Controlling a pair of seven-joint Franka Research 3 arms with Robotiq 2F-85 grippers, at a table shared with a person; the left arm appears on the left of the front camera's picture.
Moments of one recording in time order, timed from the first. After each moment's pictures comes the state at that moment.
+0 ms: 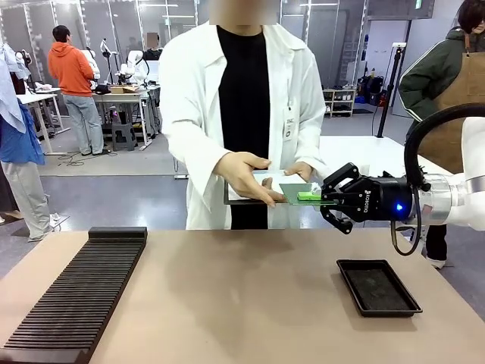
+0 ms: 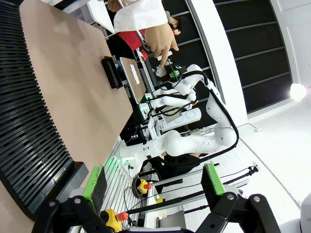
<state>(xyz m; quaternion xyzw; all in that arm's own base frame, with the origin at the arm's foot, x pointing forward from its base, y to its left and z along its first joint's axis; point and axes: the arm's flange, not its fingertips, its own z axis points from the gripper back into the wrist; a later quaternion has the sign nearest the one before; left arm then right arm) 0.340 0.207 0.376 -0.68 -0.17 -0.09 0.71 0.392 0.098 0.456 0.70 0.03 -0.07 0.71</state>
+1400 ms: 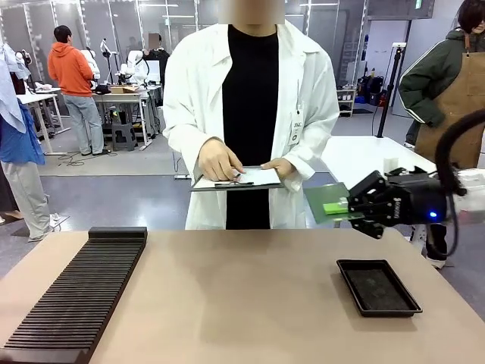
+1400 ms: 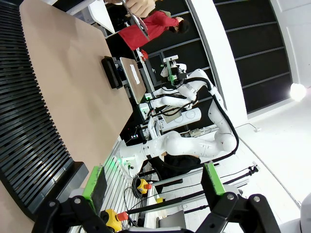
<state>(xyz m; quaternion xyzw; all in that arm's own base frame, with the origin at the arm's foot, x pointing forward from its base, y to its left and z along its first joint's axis) 0.340 0.207 0.376 -0.68 -0.17 -0.09 0.71 0.366 0.052 0.465 0.63 -0.07 -0.01 0.77</state>
